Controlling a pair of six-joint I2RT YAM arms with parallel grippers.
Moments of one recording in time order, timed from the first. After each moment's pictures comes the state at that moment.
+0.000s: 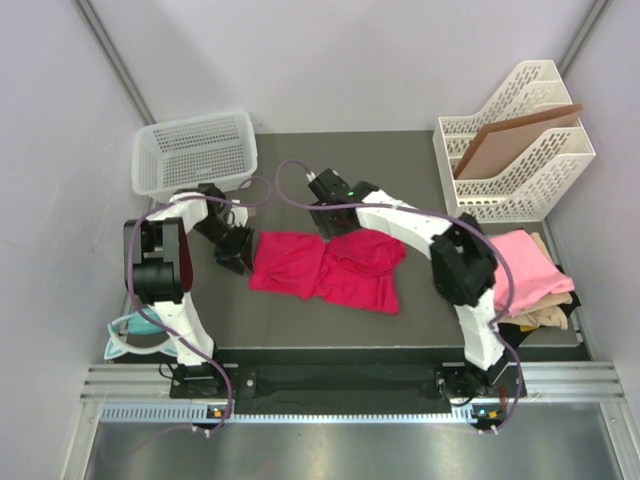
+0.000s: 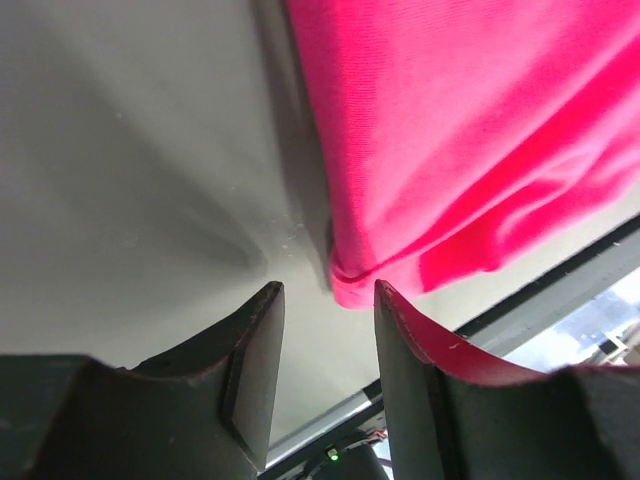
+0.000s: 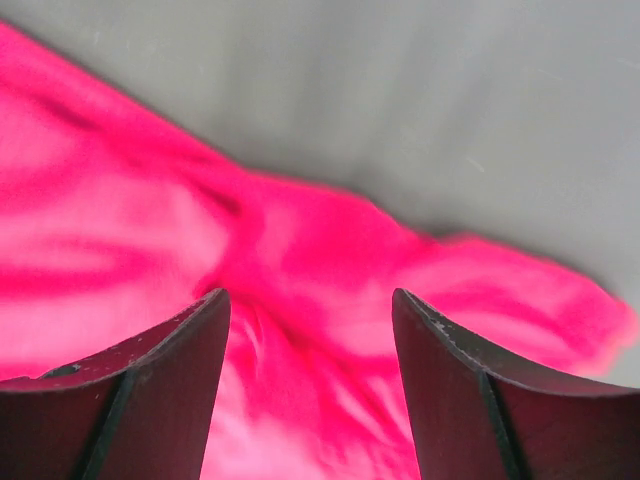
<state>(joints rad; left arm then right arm) 0.05 1.89 1.25 -0.99 0.47 0.29 0.78 2.10 1.74 -0.72 0.23 0.25</state>
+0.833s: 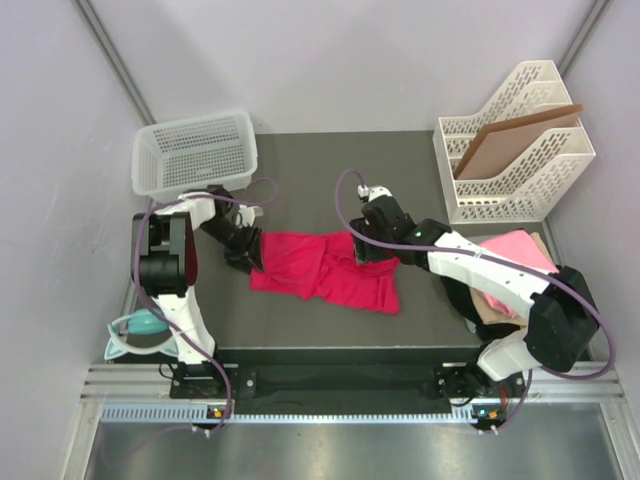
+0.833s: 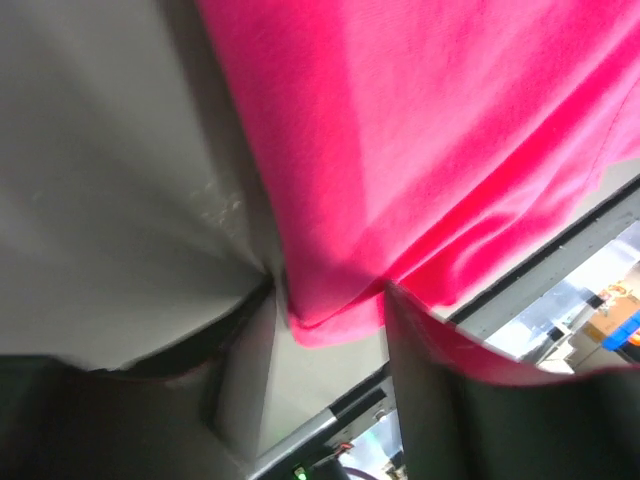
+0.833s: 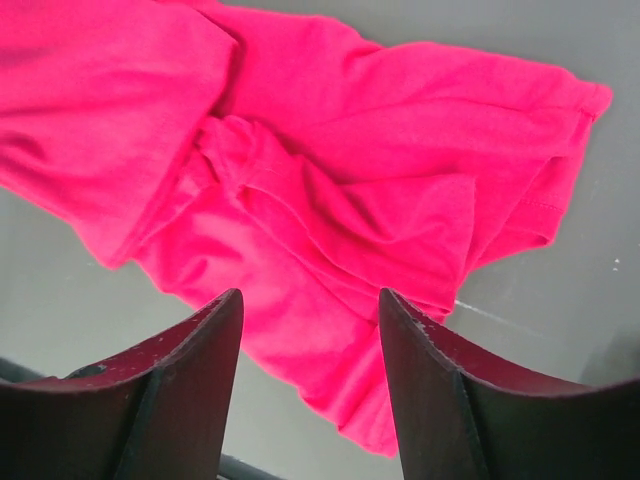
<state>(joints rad) 0.03 1.95 1.27 -0.98 0.57 0.24 0.78 1.46 1.10 -0.51 0.18 0.42</state>
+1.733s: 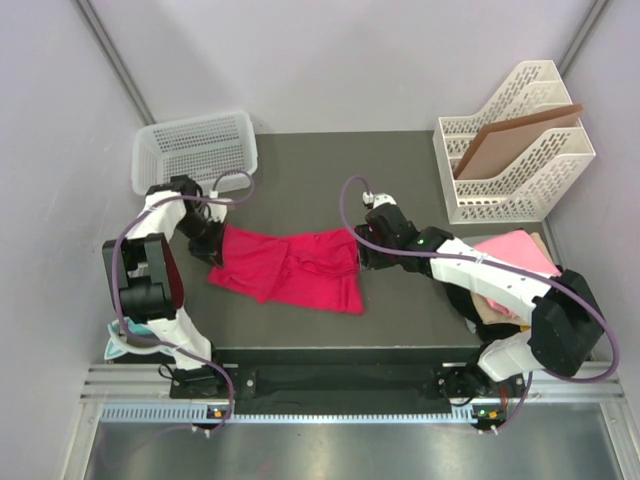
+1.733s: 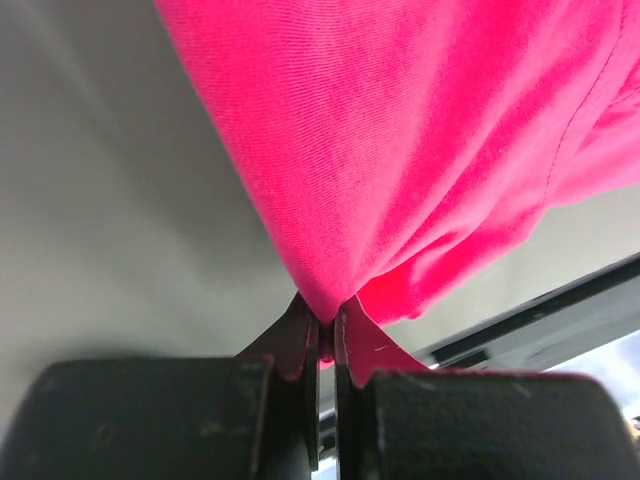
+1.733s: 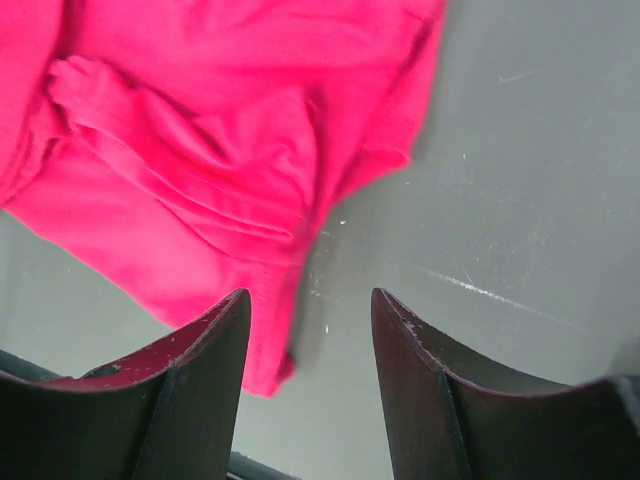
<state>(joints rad) 0.14 1.75 1.27 -1.07 0.33 0.40 0.78 1.41 1.01 -0.46 0.16 0.47</state>
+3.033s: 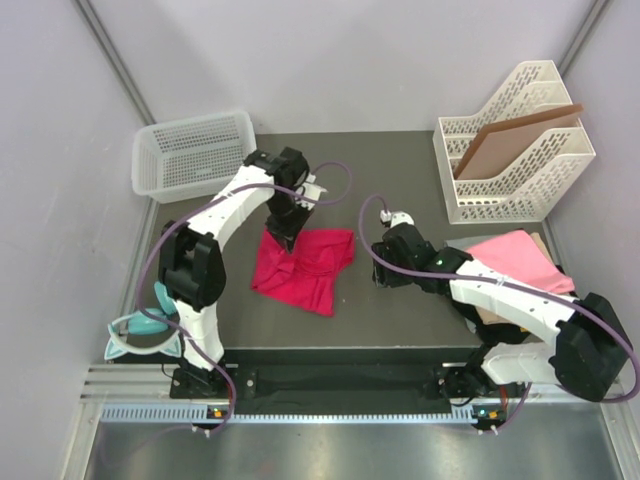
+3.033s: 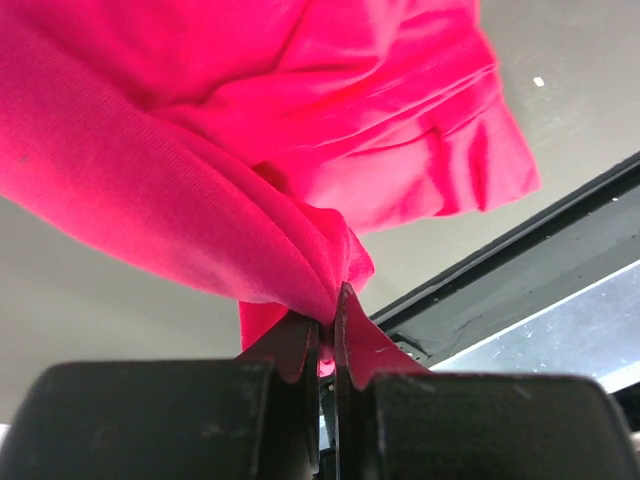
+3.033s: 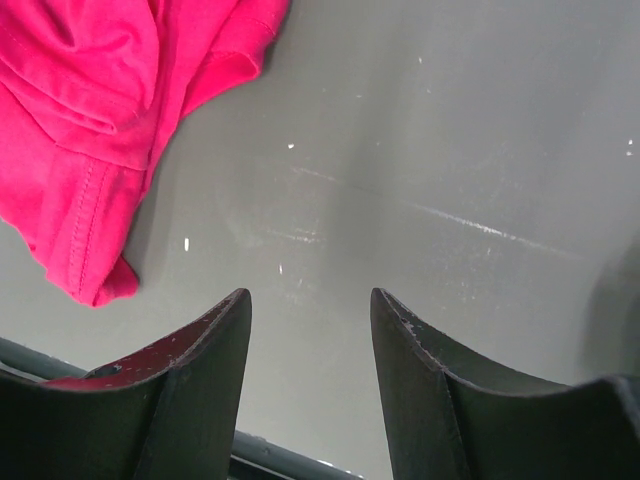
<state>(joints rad) -0.45 1.91 1.73 -1.32 0.22 0.18 0.78 1.25 0.82 -0.45 0.17 0.49</state>
